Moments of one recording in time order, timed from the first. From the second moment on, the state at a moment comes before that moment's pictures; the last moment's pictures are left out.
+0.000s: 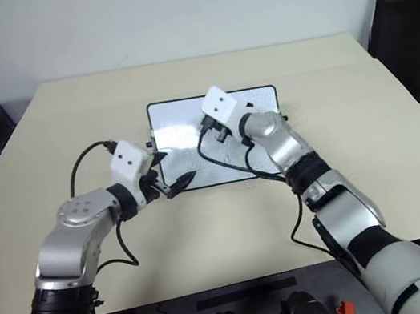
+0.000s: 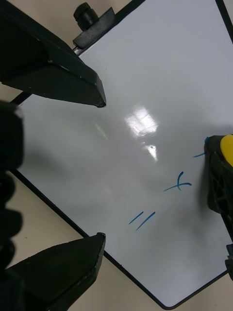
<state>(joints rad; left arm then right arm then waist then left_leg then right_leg) -0.44 0.59 -0.02 -0.16 -0.23 0.60 -0.64 -1.14 -0.12 0.32 0.80 -0.14 0.15 0.44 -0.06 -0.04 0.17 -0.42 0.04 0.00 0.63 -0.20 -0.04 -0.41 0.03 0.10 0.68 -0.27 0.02</state>
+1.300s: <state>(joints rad) -0.43 0.59 -0.04 -0.17 -0.22 0.56 -0.66 -1.08 -0.19 0.39 0.72 -0.29 0.12 0.61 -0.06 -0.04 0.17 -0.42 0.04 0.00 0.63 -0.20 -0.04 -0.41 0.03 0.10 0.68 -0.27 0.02</state>
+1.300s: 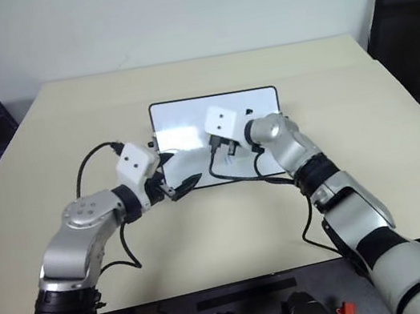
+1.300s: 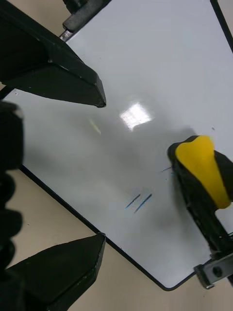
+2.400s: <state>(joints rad) -0.41 0.61 0.02 -0.14 -0.25 0.53 -0.70 -0.78 -0.17 0.13 0.01 0.05 0.54 0.62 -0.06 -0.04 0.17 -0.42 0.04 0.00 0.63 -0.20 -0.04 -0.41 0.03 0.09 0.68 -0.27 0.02</state>
